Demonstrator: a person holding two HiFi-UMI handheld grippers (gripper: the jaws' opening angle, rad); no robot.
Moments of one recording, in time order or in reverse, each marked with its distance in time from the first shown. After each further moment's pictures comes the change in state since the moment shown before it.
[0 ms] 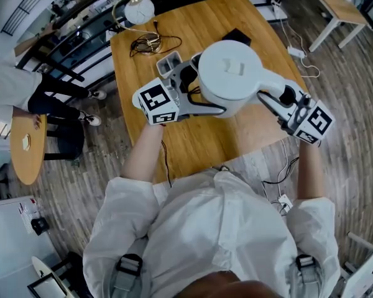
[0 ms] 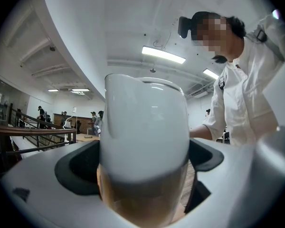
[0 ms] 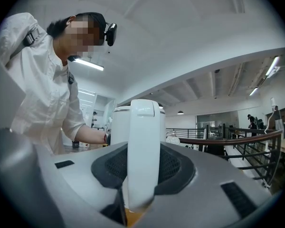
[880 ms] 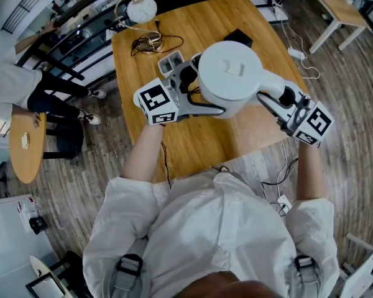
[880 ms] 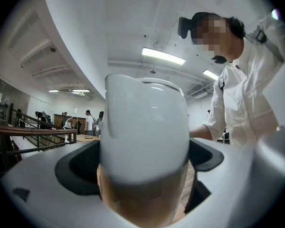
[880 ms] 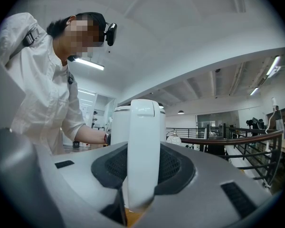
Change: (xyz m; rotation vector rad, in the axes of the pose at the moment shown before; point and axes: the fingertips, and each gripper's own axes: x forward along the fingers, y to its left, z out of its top) left arm -0.004 -0.001 -0.001 0.003 -0.006 0.005; right arm 0.003 0.003 -0.001 -0.002 -0.001 0.007
